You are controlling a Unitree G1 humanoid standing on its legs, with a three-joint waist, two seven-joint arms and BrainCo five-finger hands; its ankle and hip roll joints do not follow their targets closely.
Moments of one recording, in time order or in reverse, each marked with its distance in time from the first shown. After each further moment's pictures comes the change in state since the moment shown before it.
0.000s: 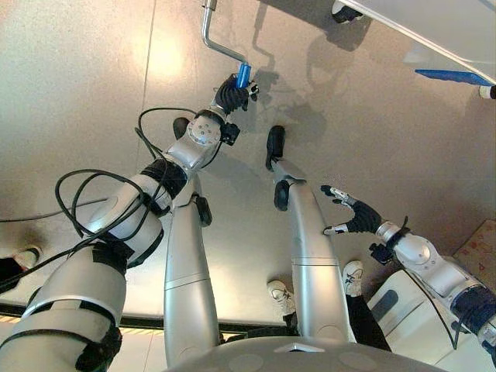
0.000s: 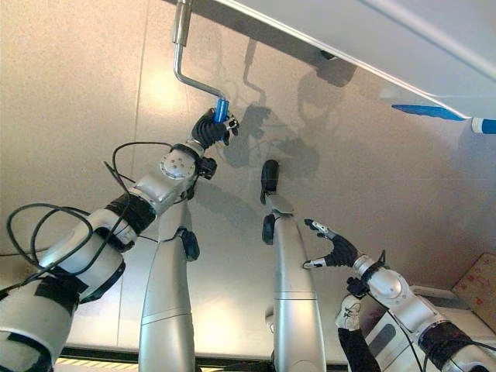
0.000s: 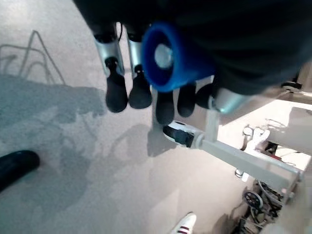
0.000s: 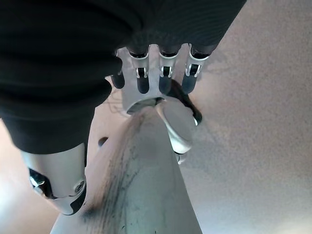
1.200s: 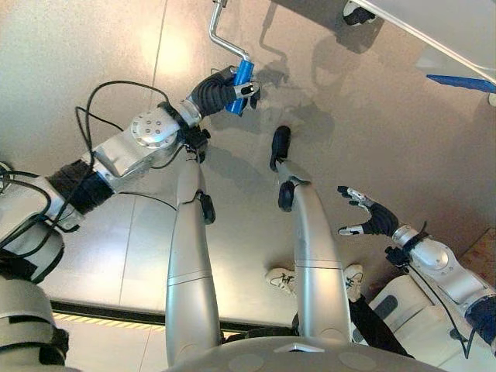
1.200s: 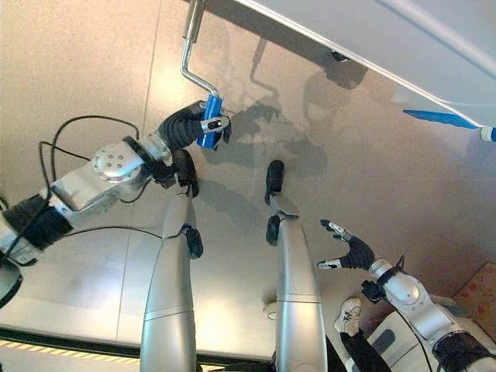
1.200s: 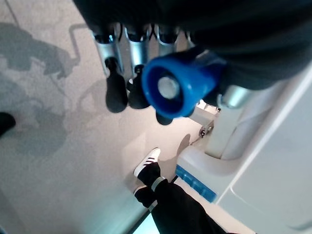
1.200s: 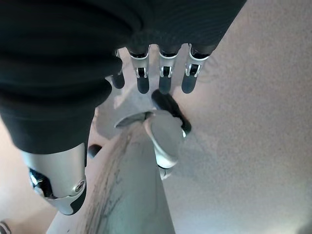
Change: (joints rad) left arm 0.043 0.573 -0.133 -0.686 -0.264 -0.037 -0.186; right arm 0.091 -0.025 -0.122 0.005 -0.006 -0.002 0.039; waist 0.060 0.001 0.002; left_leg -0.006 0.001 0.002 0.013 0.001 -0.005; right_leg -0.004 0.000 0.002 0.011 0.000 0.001
